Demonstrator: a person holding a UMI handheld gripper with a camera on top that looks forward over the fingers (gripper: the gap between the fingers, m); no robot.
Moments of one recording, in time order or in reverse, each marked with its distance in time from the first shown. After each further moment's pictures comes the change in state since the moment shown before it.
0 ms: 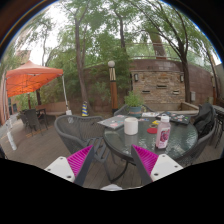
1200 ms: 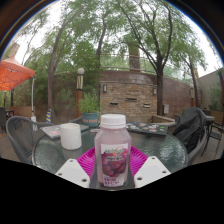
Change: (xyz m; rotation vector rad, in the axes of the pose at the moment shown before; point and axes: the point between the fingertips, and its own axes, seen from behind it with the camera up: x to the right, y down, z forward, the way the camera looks) arm 0.259 0.012 0.198 0.160 0.350 -0.053
